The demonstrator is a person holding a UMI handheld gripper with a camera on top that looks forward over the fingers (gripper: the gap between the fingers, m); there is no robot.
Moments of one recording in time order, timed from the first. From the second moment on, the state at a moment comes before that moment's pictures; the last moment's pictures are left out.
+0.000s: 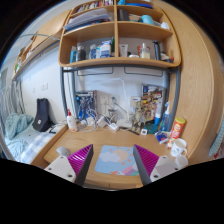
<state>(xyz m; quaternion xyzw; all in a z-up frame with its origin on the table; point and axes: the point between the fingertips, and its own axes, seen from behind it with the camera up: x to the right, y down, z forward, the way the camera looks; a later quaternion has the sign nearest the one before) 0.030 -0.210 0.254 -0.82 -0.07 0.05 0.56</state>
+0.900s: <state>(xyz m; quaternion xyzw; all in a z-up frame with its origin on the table) -0.279 -0.169 -0.008 -0.93 -0.04 0.03 0.37</state>
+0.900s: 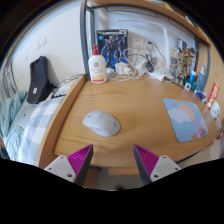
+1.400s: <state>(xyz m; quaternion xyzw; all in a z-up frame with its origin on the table) -0.306 -0.058 -0.019 -0.93 -0.04 0.01 0.37</state>
